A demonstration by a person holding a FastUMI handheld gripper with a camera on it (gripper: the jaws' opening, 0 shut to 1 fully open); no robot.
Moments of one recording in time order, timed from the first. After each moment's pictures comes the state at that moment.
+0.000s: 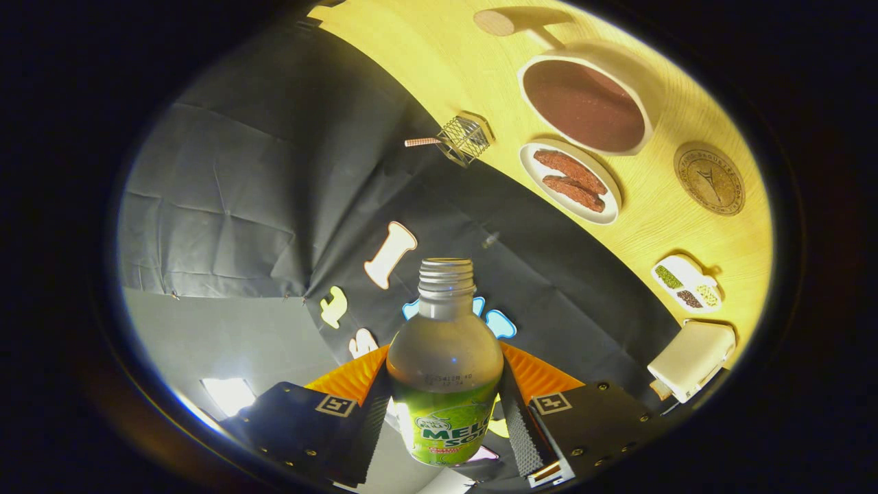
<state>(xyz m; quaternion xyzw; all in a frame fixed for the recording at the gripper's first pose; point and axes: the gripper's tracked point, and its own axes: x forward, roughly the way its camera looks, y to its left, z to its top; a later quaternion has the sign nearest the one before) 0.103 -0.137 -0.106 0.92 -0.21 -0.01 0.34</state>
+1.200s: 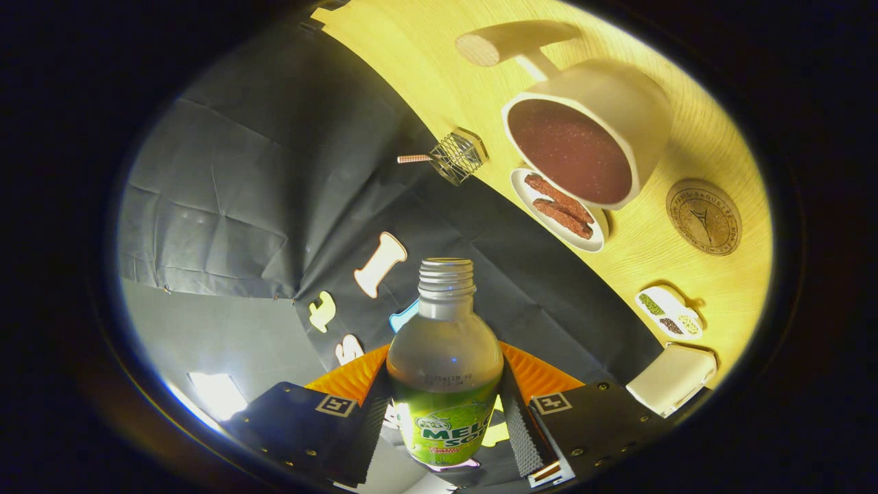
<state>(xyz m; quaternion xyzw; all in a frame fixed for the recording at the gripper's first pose) 0.102 -0.140 -0.143 0.91 -0.20 -0.04 0.36</state>
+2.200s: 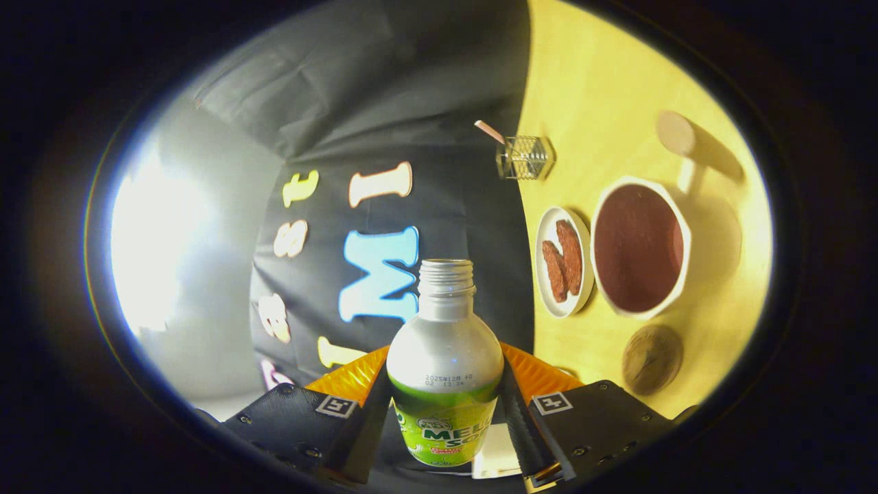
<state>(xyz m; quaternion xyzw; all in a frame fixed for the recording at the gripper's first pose) 0.105 -0.104 -0.187 0.69 -0.08 -0.06 0.72</state>
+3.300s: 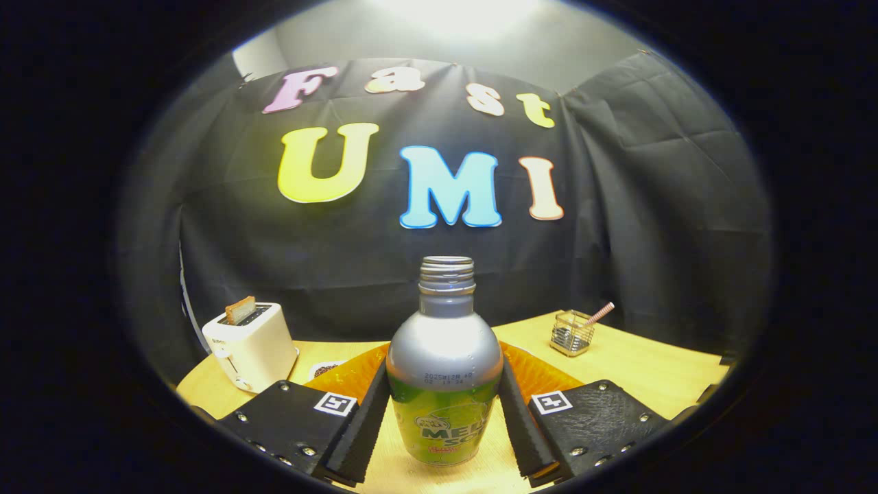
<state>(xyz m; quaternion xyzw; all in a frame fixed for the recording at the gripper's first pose) 0.097 -0.056 -0.144 0.04 0.06 -0.10 0.99</state>
